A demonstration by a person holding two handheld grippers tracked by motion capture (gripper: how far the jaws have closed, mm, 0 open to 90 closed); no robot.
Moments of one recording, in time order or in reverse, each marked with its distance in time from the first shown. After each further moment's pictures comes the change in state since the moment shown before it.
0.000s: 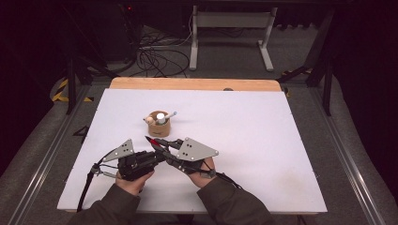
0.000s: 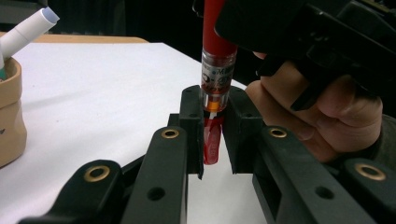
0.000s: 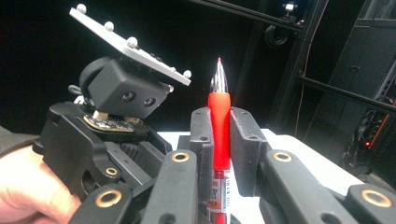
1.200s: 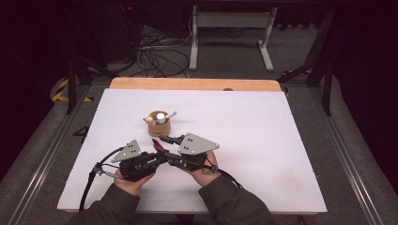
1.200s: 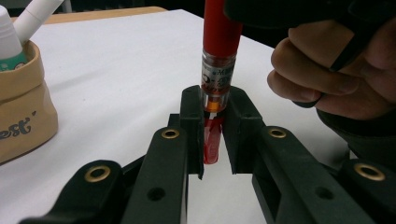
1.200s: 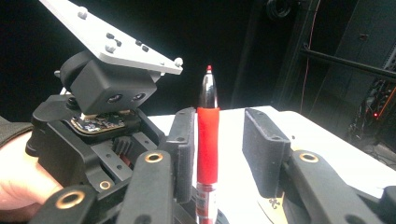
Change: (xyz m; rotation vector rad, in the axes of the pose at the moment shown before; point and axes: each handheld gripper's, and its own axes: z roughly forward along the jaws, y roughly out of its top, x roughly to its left) left arm -0.007 0.004 0.004 0.150 0.110 0.099; right arm -0.009 0.005 -0.003 0.095 0.010 0.067
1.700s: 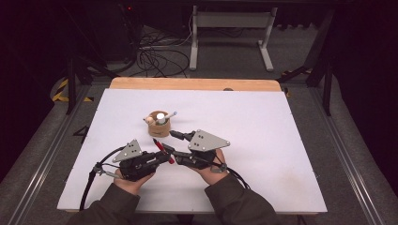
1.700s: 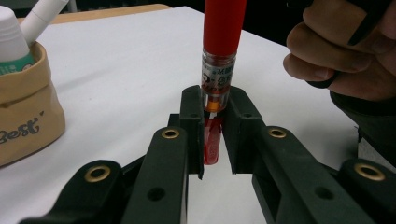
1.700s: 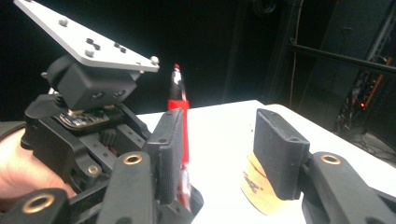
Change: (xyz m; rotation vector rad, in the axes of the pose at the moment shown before) left arm 0.001 0.002 0.000 0.014 0.021 0.024; right arm -0.013 0.001 -0.020 0.009 -0.041 0.035
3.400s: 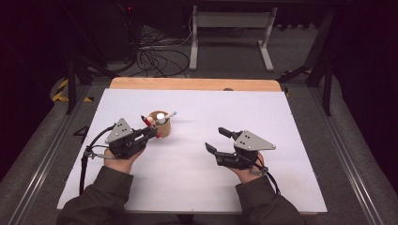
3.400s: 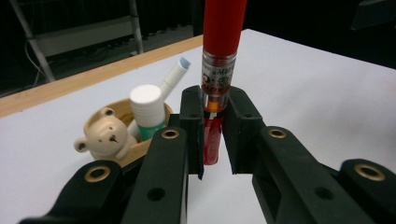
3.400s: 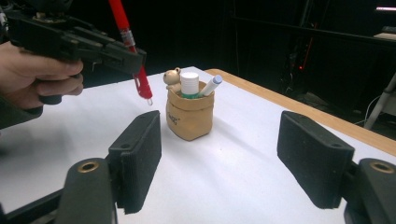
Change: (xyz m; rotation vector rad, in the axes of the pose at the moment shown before) left arm 0.042 0.040 -0.011 -0.048 0.227 0.100; right arm -0.046 -0.033 -0.089 0.071 -0.205 0.098
